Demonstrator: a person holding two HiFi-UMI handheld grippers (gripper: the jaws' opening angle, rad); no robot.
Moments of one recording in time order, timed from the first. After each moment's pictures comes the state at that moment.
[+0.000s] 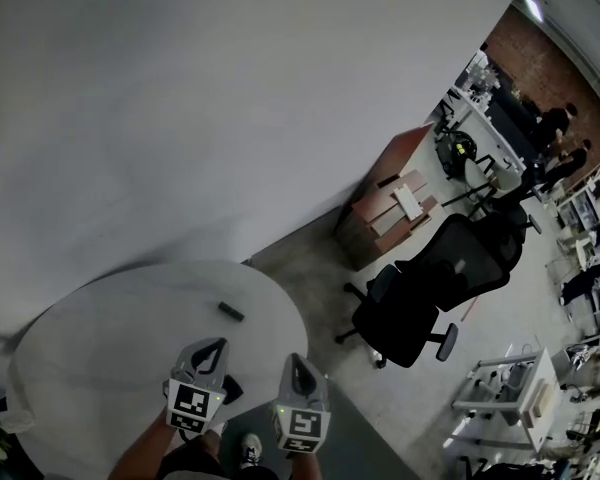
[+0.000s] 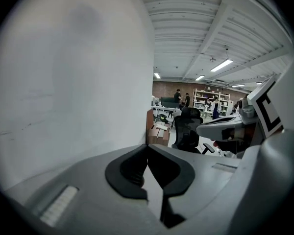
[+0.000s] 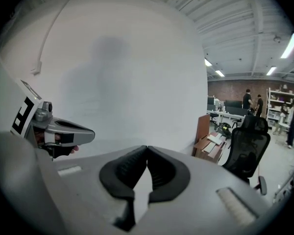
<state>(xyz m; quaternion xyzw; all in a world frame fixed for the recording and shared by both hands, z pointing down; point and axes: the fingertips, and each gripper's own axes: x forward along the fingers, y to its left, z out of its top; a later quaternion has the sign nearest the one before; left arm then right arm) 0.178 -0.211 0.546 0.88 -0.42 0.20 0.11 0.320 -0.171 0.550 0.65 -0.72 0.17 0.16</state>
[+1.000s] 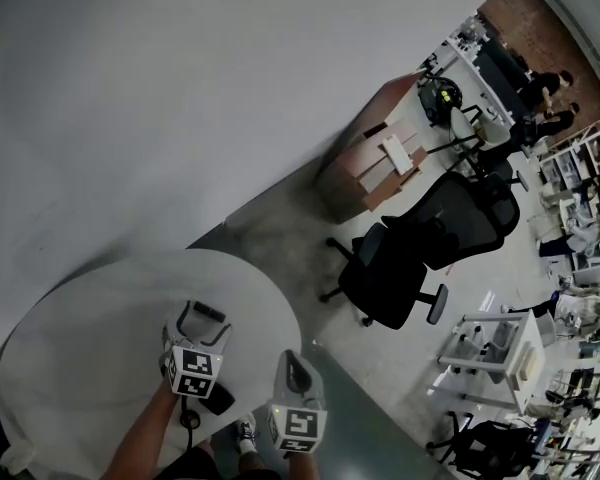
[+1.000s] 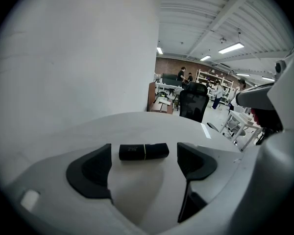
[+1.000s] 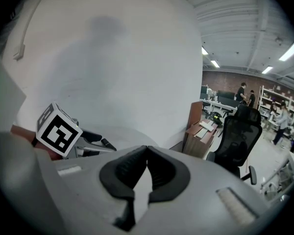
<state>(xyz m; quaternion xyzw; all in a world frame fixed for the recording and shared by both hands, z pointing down) 0.200 -0.284 0.707 0.84 -0.39 0.33 0.17 0.341 -0.191 0.620 0.67 -0.67 0.21 0.21</state>
